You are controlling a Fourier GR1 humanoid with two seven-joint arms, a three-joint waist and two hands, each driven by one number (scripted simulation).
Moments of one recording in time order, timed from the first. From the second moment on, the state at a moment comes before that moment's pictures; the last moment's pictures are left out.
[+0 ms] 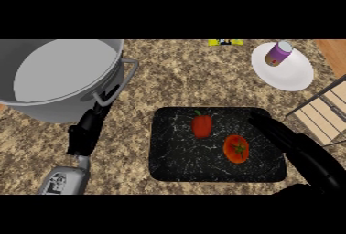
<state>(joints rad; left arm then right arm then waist) -0.16 0.12 -0.10 -1.45 -0.09 0.03 0.01 0.05 -0.36 0.12 -1.95 0.60 0.44 -0.04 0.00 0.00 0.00</state>
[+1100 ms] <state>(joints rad) -0.16 0.08 -0.06 -1.46 -0.14 0.00 0.02 0.00 -0.24 0.16 -1.73 0.84 0.35 -0.11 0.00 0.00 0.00</state>
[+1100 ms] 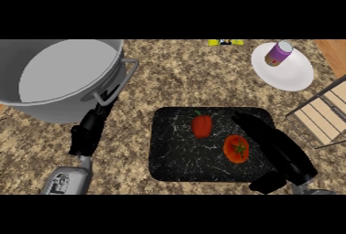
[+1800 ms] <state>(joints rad) -0.16 0.07 -0.04 -1.47 -0.15 -0.02 0.04 -0.02 -0.20 0.16 -1.59 0.91 0.29 -0.19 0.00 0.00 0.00</state>
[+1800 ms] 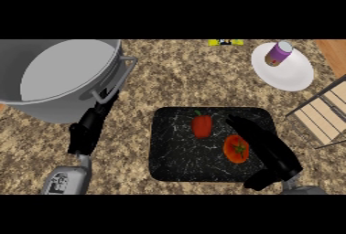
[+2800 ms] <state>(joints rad) -0.13 0.06 -0.02 -1.47 -0.16 -0.02 0.01 0.13 -0.31 0.13 -1.64 0.94 0.22 -0.39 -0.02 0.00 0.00</state>
